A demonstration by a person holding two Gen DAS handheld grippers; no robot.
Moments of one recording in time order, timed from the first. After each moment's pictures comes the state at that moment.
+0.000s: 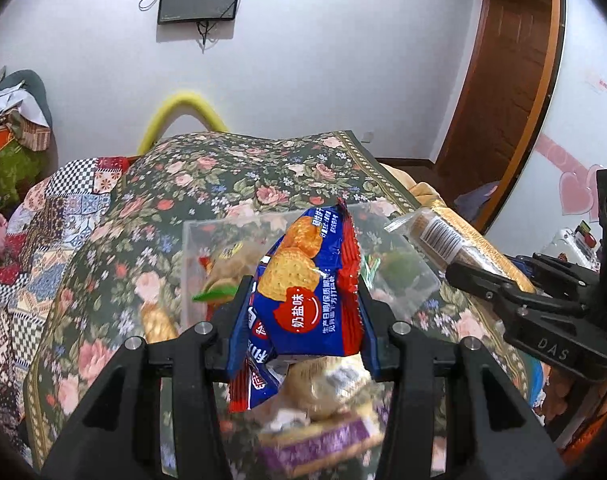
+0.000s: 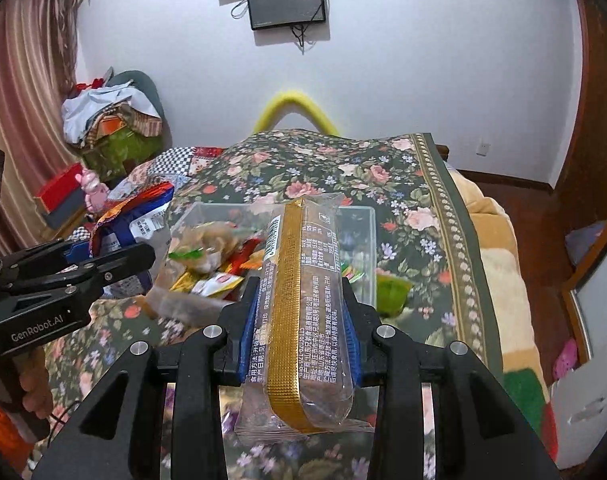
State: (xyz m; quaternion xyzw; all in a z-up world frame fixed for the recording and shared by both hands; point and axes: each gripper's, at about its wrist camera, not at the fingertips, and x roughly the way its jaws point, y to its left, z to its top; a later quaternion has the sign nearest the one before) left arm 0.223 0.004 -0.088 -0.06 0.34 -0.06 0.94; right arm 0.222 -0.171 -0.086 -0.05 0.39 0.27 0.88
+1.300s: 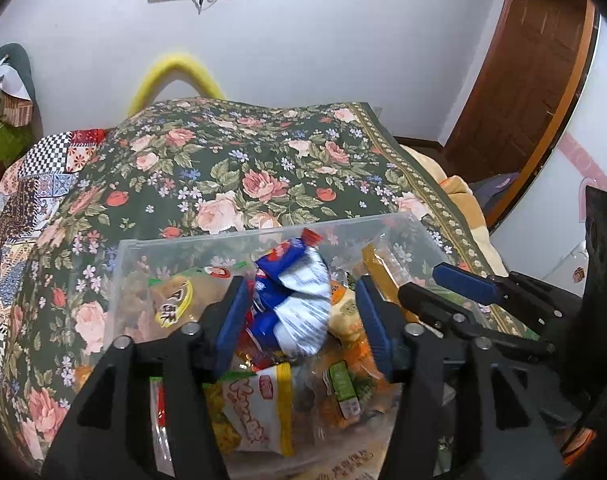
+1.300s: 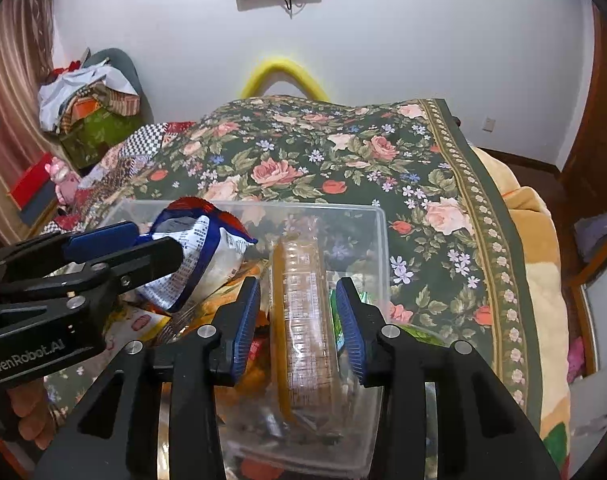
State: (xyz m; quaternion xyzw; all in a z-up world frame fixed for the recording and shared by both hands) left arm 0.333 0.000 -0.137 -0.08 0.39 -0.06 0.91; right arm 0.301 -0.144 -0.141 -0.05 0.44 0.26 0.86
